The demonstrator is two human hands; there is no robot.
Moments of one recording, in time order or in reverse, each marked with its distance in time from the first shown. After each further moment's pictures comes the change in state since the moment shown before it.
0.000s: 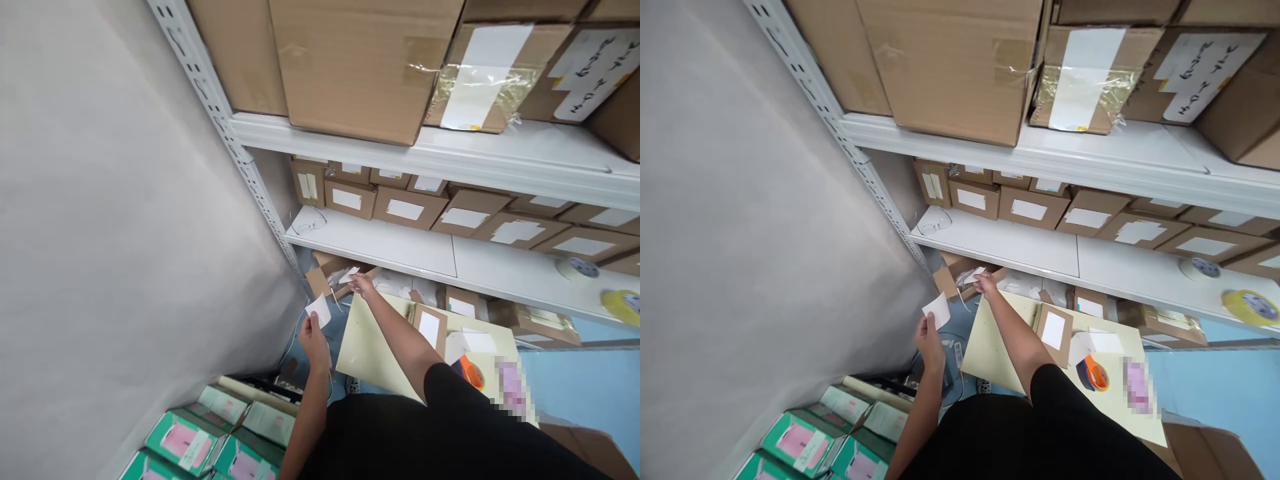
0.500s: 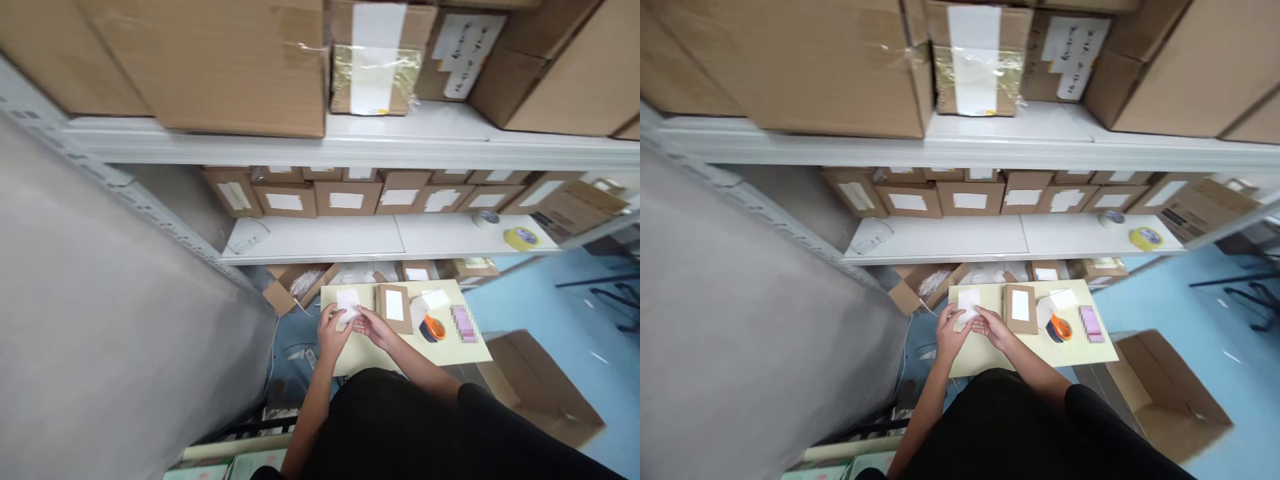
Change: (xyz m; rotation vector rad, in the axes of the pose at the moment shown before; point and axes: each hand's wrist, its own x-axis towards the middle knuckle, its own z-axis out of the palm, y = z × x) left_hand -0.021 -0.062 0.060 0.623 -0.807 0.734; right_hand -0.143 0.068 -0.137 0.365 -0.185 -0.025
